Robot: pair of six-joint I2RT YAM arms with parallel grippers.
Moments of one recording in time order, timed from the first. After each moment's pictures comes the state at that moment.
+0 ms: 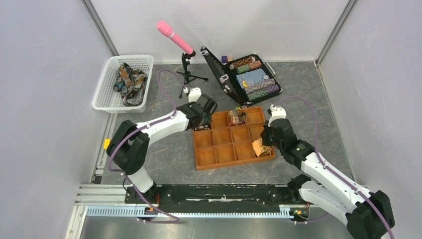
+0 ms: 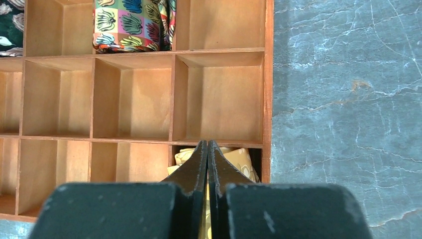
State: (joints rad) left arm -0.72 1.68 1.11 -0.41 -0.50 -0.80; right arm 0.55 0.86 0.49 -0.27 0.21 0.37
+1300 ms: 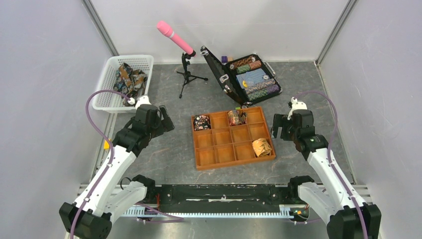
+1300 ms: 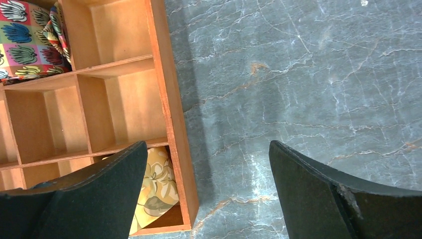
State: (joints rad) left arm -0.36 0.88 0.85 -0.73 -0.30 -0.61; right arm 0.15 0.87 0.61 -0.48 0.05 0.21
